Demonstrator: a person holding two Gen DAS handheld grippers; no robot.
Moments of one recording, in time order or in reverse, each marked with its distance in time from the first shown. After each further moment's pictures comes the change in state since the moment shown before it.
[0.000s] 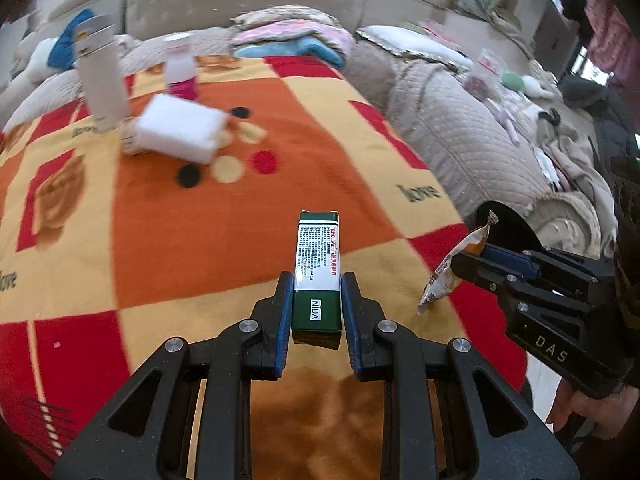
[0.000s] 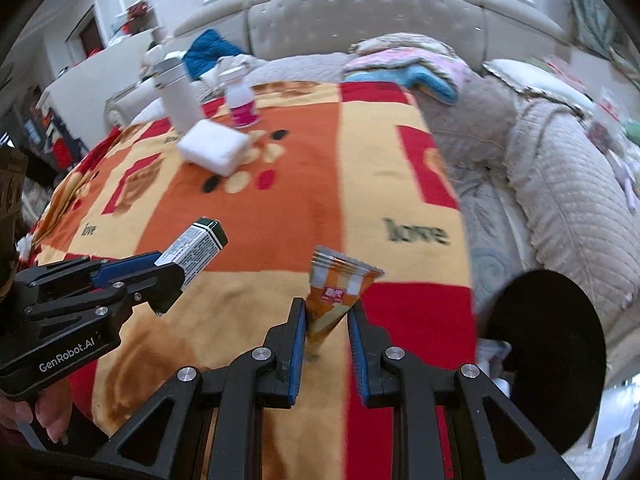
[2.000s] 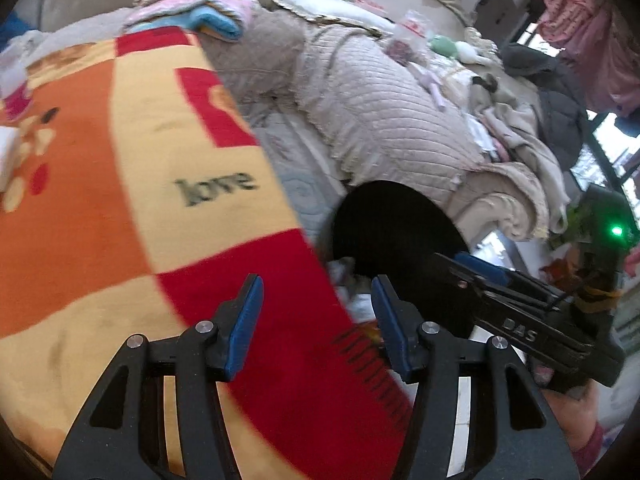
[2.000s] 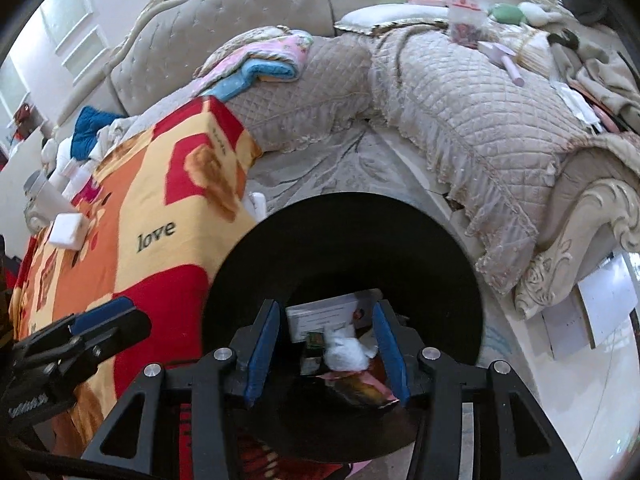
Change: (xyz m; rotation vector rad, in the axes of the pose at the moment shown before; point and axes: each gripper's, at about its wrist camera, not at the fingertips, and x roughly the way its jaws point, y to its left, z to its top) left arm 0.077 -0.131 0.028 0.060 0.096 -0.230; right arm -0.019 -0.172 -0.047 0.371 0.002 -0.151
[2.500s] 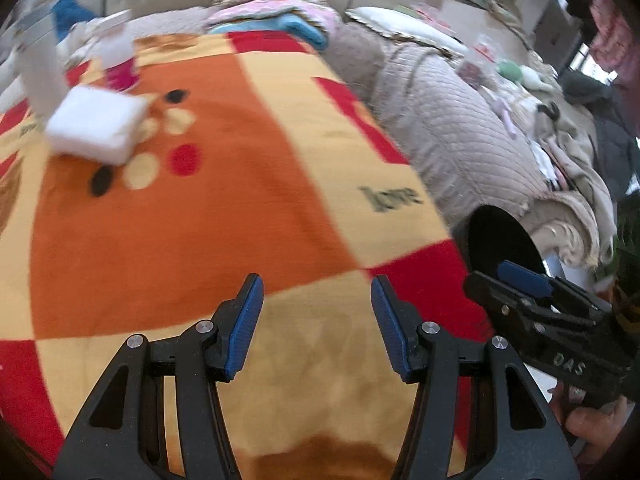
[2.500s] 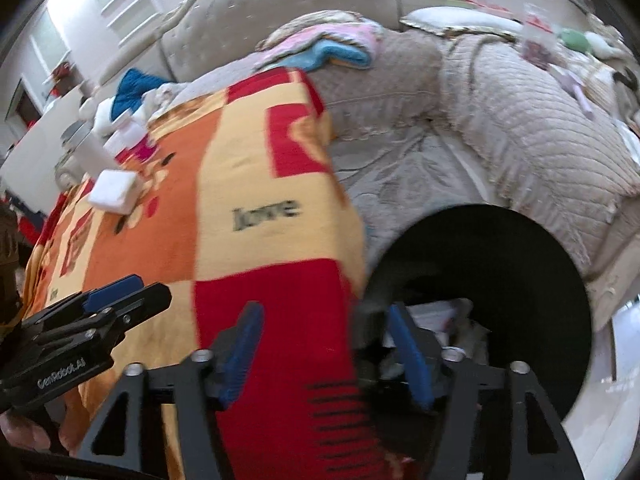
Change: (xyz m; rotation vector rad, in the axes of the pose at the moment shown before) left arm -0.038 0.100 -0.011 -0.108 -0.039 0.195; right arm 0.026 0.109 0.001 -0.151 0.048 0.117
